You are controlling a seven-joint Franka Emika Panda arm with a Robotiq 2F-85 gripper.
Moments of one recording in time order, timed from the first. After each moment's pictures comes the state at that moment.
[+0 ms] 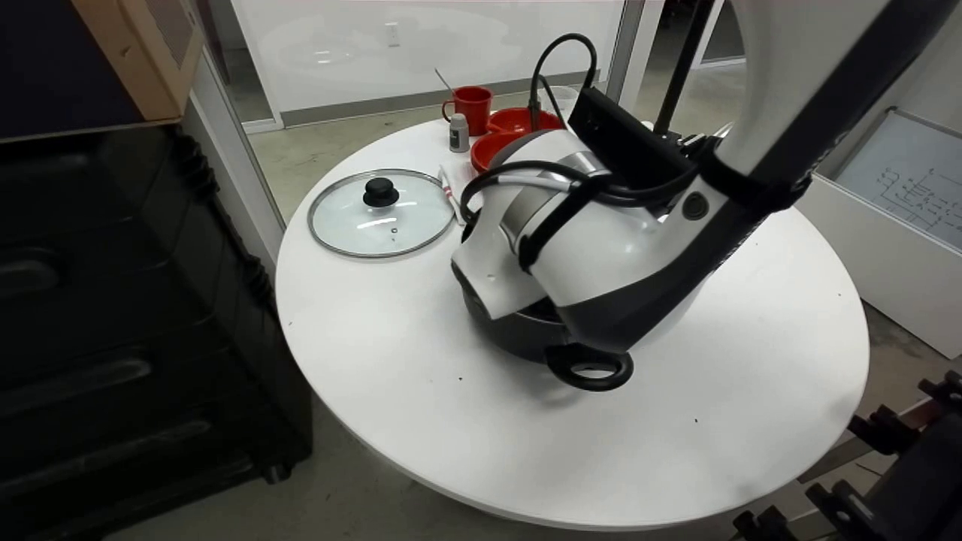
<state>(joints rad) 0.20 0.88 0.16 -1.91 -1.44 1.24 -0.10</state>
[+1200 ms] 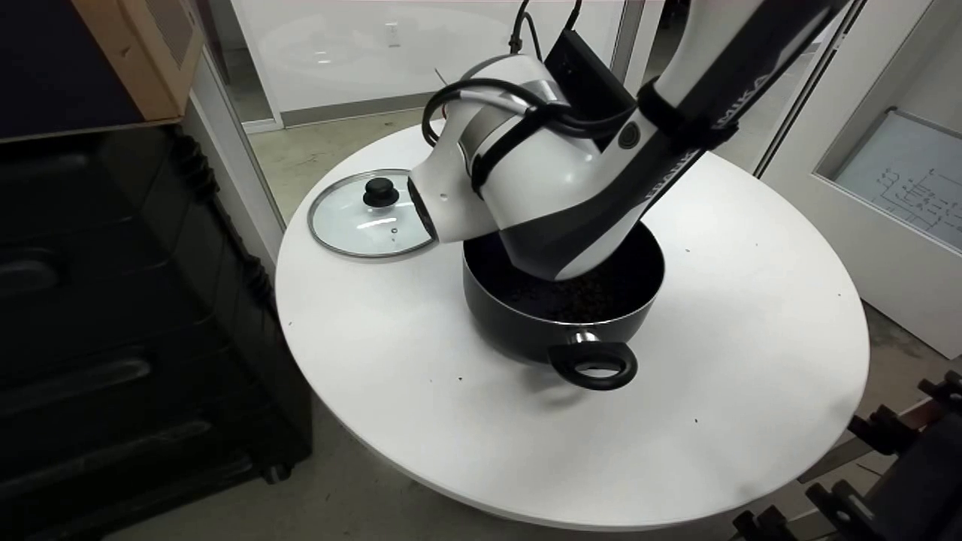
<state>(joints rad) 0.18 0.90 0.18 -1.72 -1.42 1.28 -0.10</state>
